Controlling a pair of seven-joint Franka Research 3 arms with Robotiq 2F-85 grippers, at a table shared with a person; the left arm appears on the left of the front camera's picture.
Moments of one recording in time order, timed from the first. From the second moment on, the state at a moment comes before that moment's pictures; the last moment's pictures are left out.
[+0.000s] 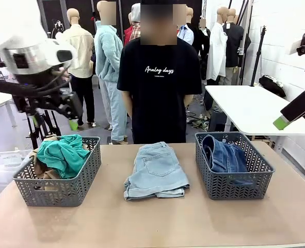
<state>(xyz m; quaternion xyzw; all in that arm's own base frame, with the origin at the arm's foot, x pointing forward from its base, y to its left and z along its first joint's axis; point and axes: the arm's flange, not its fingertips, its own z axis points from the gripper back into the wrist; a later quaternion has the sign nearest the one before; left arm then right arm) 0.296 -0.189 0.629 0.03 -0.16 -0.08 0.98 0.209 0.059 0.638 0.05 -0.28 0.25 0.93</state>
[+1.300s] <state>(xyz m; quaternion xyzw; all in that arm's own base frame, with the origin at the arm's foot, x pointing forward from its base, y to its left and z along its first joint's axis) 0.300 -0.212 0.623 0.03 -0.18 -0.11 0.98 0.383 0.176 0.577 0.15 -0.20 0.43 0.87</state>
